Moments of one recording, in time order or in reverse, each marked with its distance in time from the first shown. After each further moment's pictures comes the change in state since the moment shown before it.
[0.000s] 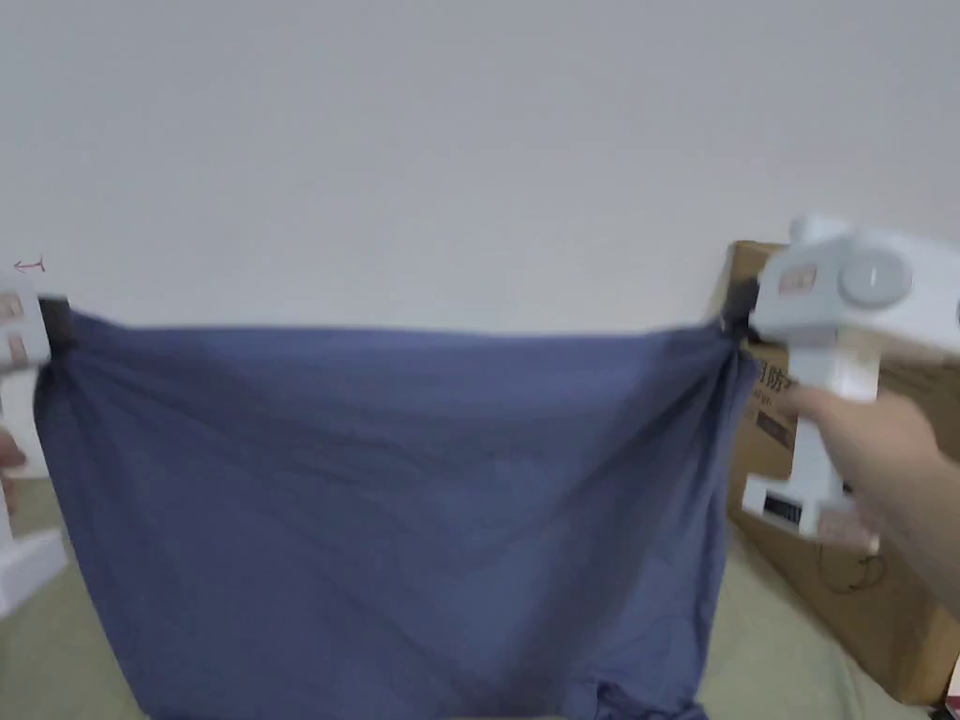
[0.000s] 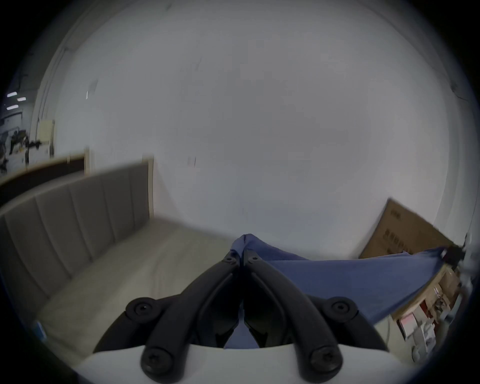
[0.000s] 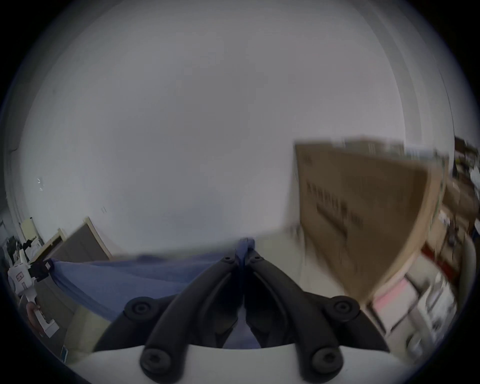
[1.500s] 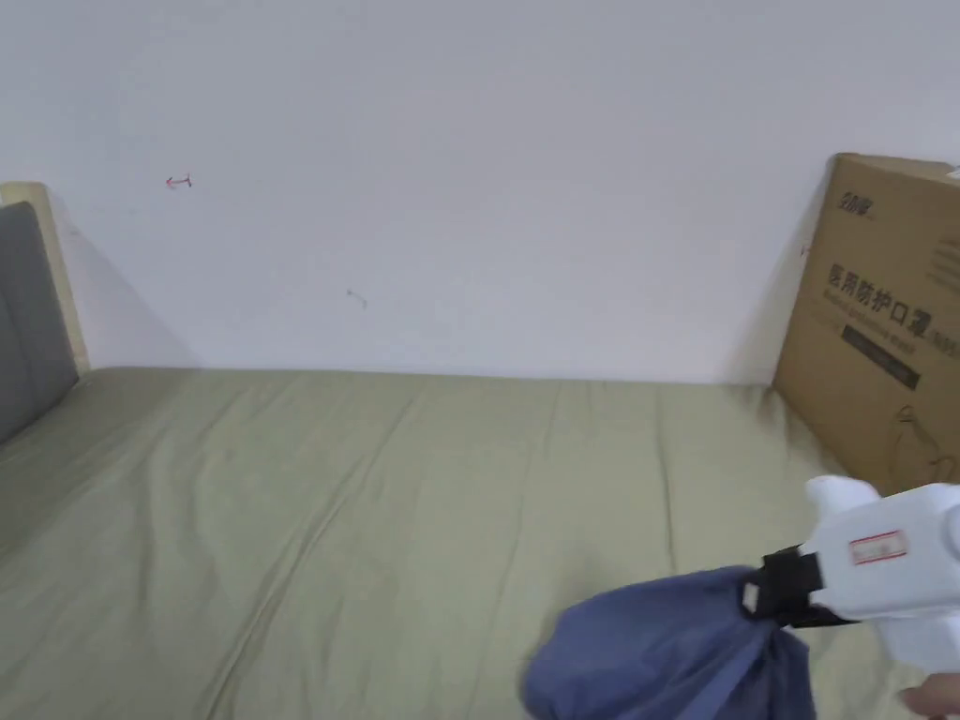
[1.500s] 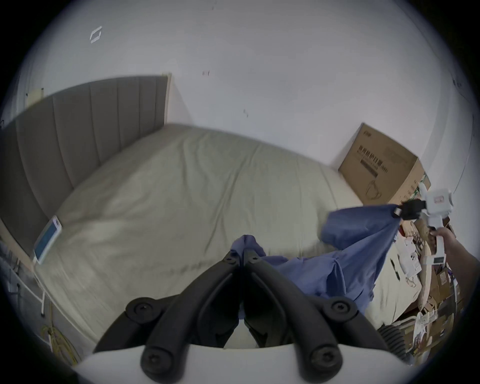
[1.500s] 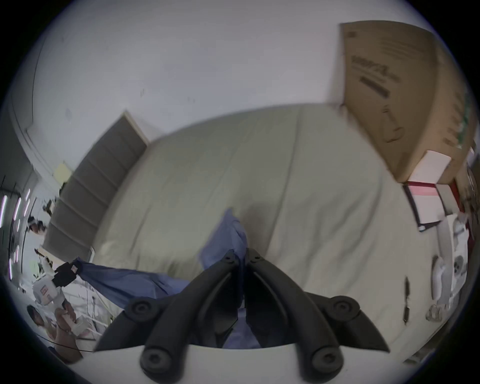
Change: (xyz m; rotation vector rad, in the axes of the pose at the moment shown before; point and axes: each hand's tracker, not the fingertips) left arm -0.111 -0.220 0.290 -0.339 -0.095 -0.010; right arm 0.008 -0.185 0.135 -0.583 0.240 0.061
